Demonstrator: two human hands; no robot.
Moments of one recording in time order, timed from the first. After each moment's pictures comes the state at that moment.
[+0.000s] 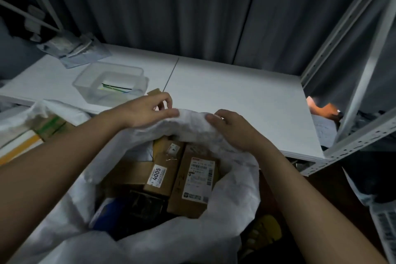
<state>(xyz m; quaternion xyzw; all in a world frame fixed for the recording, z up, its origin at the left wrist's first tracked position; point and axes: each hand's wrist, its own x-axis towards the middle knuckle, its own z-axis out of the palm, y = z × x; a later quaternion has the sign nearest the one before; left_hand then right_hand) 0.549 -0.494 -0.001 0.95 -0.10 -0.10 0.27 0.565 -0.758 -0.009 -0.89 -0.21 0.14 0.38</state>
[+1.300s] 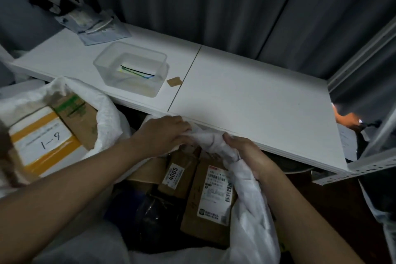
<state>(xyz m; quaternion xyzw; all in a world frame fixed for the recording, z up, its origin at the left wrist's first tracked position) 0.501 -0.480 -0.070 0.97 -0.16 0.01 0.16 0.545 -0.720 -0.081 -0.67 0.02 0.34 0.66</state>
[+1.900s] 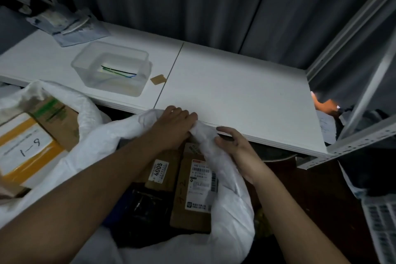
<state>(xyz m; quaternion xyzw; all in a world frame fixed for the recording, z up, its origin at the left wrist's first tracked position) 0.534 -0.525 -0.088 0.97 -0.25 0.06 0.03 0.514 -0.745 -0.070 -0.69 0.03 0.28 0.67</state>
